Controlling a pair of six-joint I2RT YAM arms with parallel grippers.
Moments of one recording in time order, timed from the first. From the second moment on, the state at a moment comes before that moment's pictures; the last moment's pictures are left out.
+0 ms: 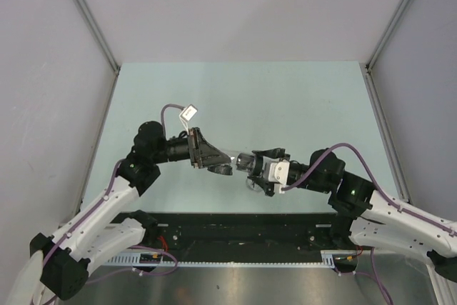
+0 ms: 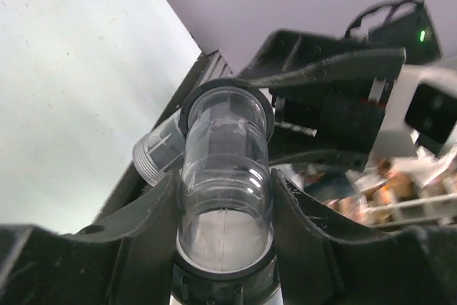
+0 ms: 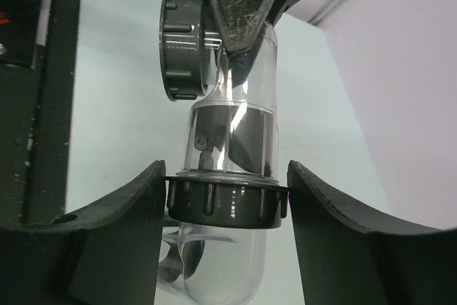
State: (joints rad) left arm -0.53 0.86 0.67 0.07 0.82 -0.95; right arm 1.07 0.74 0.68 -0.06 -0.19 -0.64
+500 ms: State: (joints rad) left arm -0.59 0.83 0.66 0.10 0.92 -0.12; right arm 0.74 0.89 0.76 -0.12 -0.77 -0.18
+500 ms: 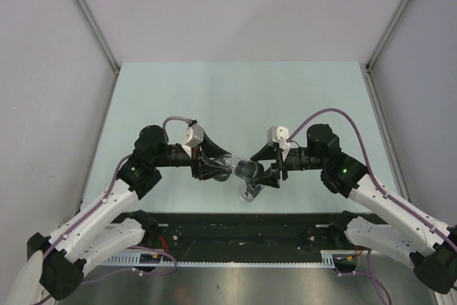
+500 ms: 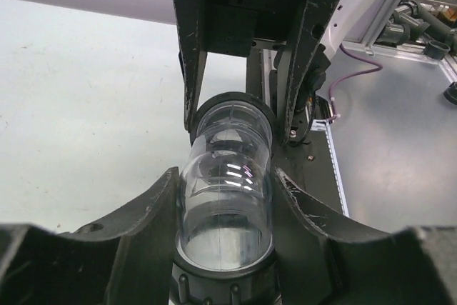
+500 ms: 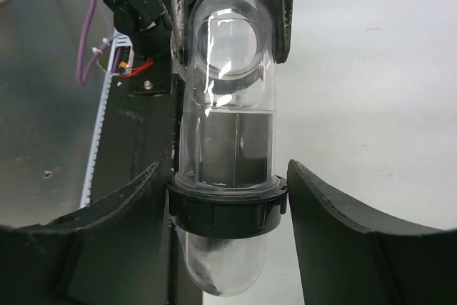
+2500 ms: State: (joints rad) left arm -0.07 1.70 0.91 0.38 0.78 -0.66; right arm 0.70 0.62 0.78 -0.42 0.05 0.36
